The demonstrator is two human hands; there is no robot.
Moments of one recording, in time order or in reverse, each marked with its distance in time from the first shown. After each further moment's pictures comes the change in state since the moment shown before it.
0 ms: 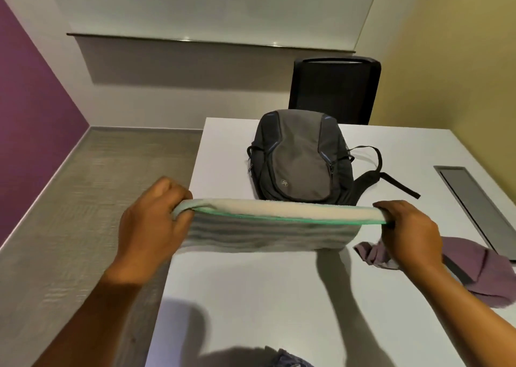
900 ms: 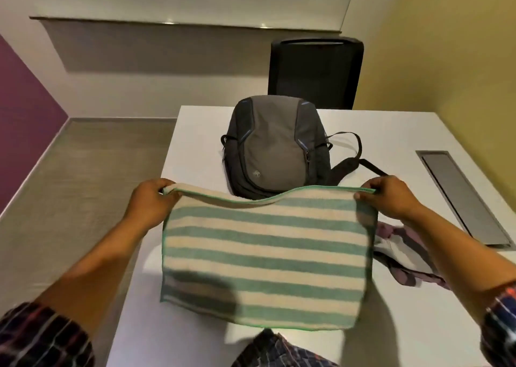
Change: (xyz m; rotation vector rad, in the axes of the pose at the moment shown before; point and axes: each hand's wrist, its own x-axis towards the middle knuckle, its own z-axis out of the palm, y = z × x) left_hand 0.052 -0.027 0.116 -0.373 -0.261 -0.472; right_hand 0.101 0.097 0.015 0.249 -0.496 0.157
